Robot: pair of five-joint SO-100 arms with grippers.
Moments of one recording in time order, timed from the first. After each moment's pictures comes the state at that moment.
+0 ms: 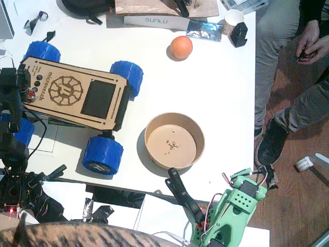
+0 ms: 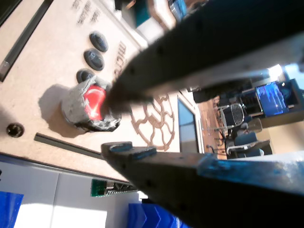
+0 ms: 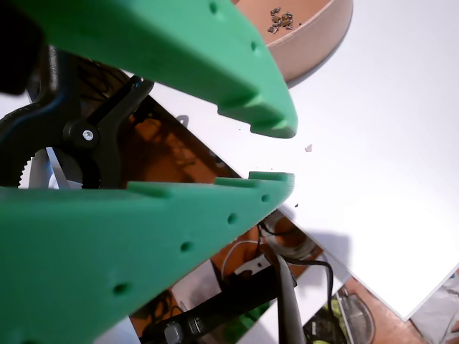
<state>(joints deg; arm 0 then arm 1) -1.6 97.6 109.2 61.1 -17.0 0.7 186.2 173.6 75.1 -51.3</state>
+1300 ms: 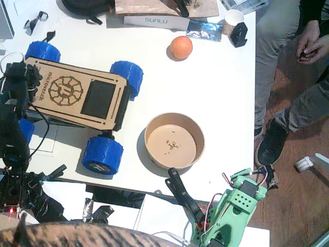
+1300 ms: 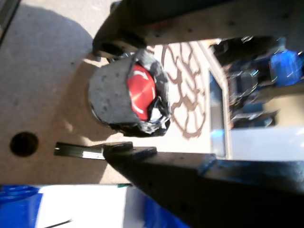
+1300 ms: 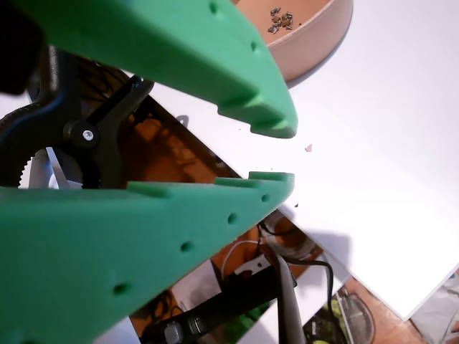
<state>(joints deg) 2.5 76.3 98.2 59.9 -12.2 0.7 186.2 173.6 75.1 -51.3</state>
